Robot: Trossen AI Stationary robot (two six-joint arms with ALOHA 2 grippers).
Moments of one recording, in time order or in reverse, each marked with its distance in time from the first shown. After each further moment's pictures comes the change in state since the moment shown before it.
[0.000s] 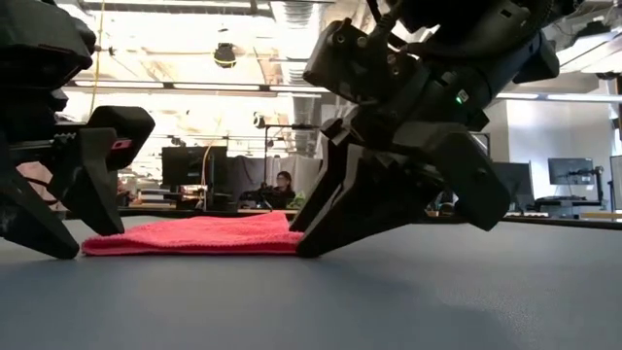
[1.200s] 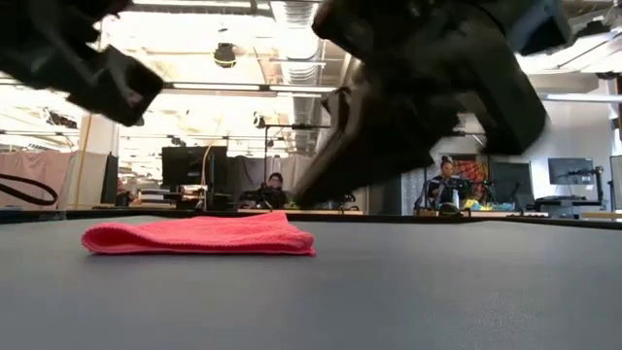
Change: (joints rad) left arm 0.139 -0.447 -0.103 -0.025 0.249 -0.131; right arm 0.042 -0.074 -0.005 -0.017 -0.049 -0.010
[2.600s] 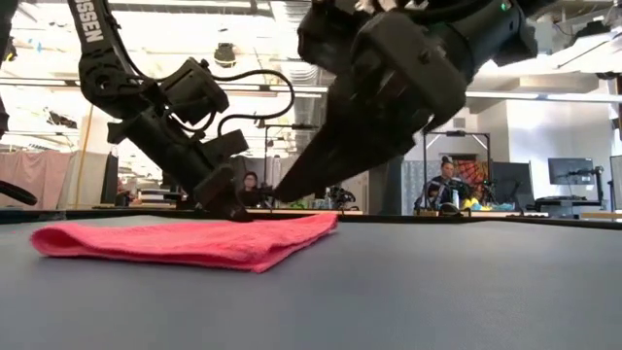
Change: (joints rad) left arm 0.778 0.479 0.005 0.196 -0.015 0.141; right arm -0.068 -0.008 0.001 0.034 -0.048 0.272
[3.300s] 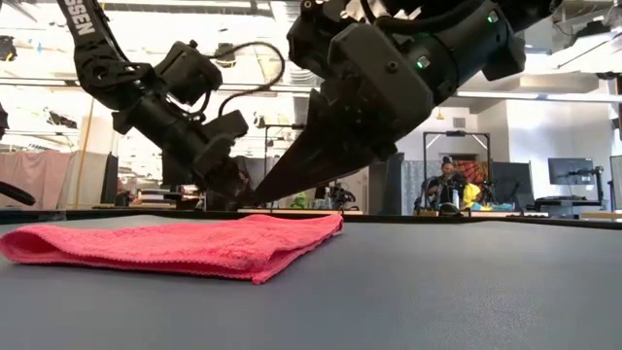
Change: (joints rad) left arm 0.034 -0.123 -0.005 0.131 0.207 0.022; right arm -0.016 0.049 -0.002 0.119 0.019 -0.005
